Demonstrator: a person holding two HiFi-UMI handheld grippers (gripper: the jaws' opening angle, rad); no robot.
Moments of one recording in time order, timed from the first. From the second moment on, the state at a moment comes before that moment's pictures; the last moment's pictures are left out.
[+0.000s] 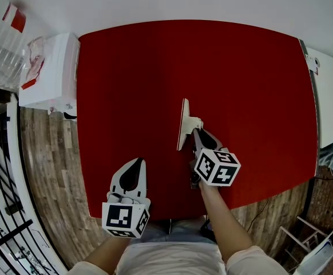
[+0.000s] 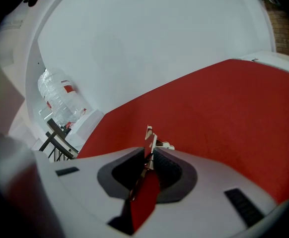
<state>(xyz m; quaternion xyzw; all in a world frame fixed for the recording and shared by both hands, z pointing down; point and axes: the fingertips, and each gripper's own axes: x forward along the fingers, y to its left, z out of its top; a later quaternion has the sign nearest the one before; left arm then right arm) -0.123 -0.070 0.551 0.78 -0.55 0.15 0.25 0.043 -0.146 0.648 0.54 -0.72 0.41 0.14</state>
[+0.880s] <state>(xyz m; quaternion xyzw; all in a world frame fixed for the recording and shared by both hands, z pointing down) -0.116 -0.067 0.541 0.78 -0.55 0.15 0.25 0.055 -0.139 0.635 0.55 -0.73 0.38 0.15</state>
